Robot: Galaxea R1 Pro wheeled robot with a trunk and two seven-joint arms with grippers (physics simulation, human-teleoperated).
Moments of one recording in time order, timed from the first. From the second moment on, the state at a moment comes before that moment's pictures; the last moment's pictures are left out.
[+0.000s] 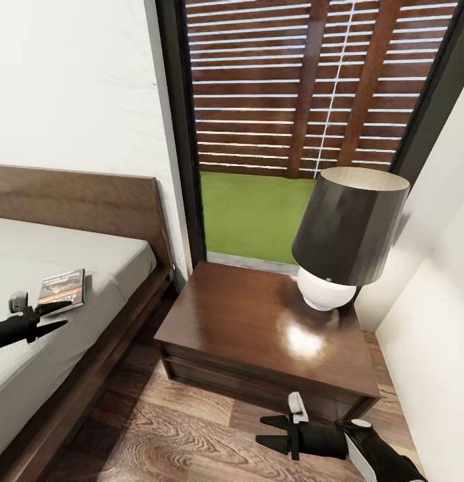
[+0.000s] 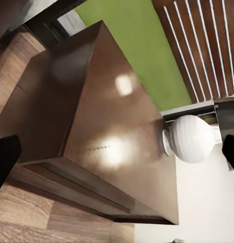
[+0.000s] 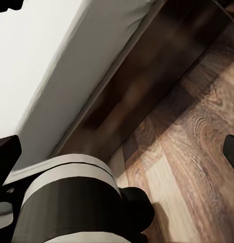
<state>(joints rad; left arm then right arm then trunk) -1.07 0.70 0.18 -0.05 0.23 0.67 -1.30 -0.46 -0.15 0.26 -0.54 -0.34 0.14 1.34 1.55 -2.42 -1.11</state>
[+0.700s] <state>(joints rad) -1.19 0.71 0.18 -0.16 0.11 0.56 -1.19 -0.46 -0.13 0.24 -0.52 -0.35 0.14 1.22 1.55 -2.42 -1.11</state>
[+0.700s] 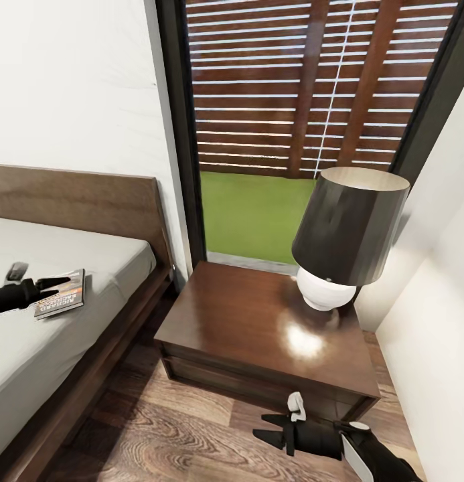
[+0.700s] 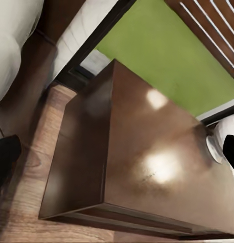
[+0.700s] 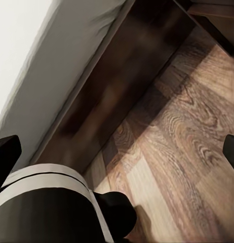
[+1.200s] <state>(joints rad) -1.28 0.71 0.17 -0.25 0.03 0.48 -1.10 -0.46 -0.13 0.24 -0.52 -0.34 0.14 1.14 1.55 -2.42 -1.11</state>
